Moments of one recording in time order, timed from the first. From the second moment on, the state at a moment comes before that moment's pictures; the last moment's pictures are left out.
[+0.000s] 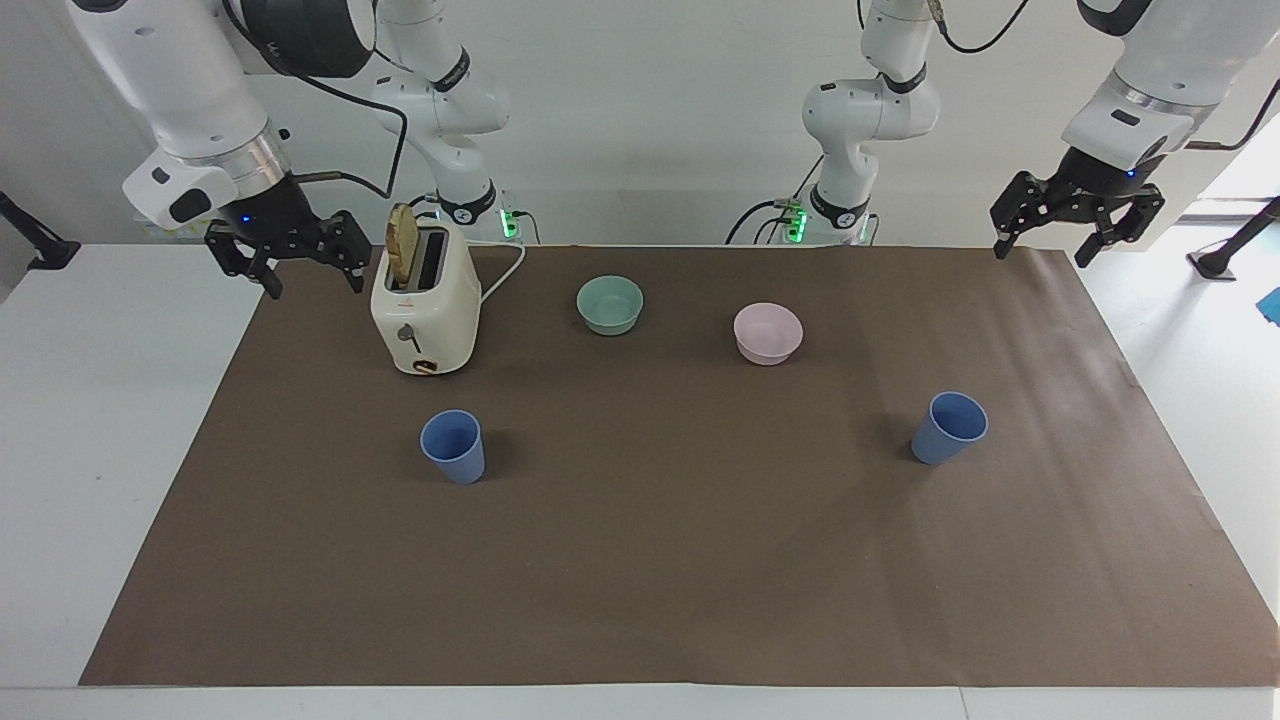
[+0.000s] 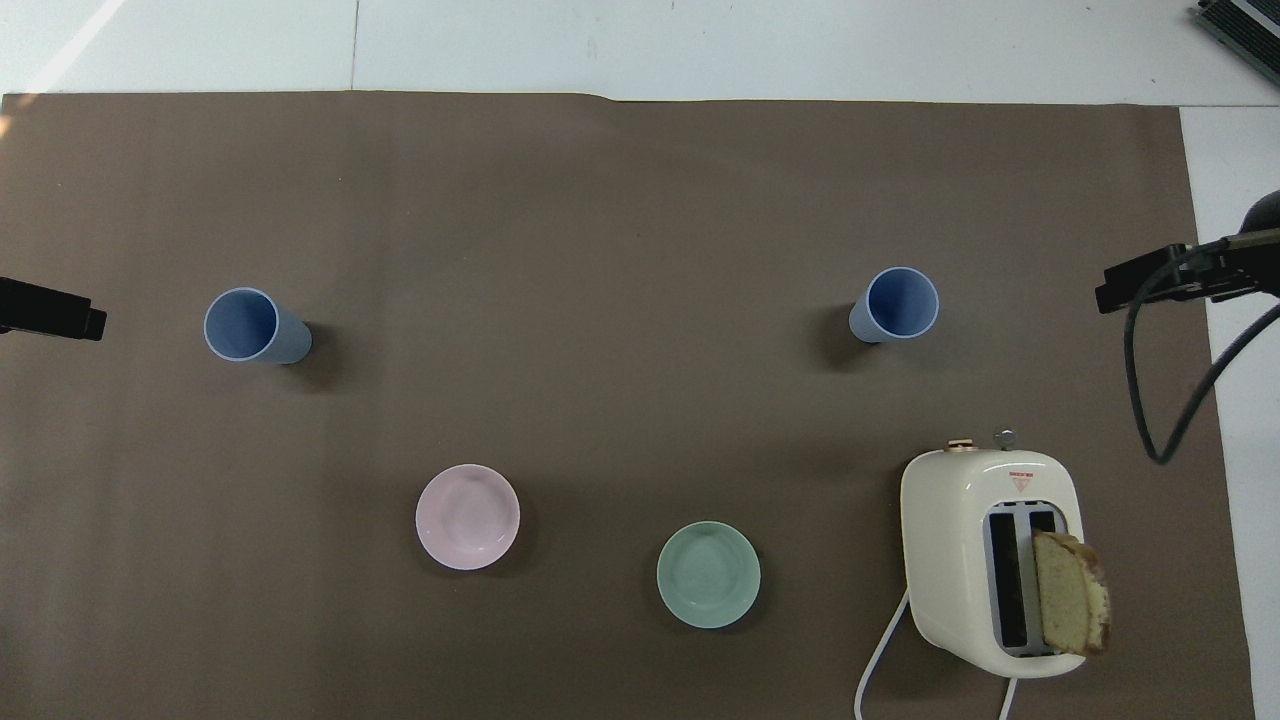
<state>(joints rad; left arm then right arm) -0.04 -0.01 0.01 -1.48 -0.02 1.52 0.17 0.02 0.10 -0.05 -1.42 0.01 1.52 -0.10</state>
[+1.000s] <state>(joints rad) -0.04 -0.01 0.00 -1.48 -0.02 1.52 0.17 0.03 0.09 -0.05 -1.43 0.01 1.45 -0.09</state>
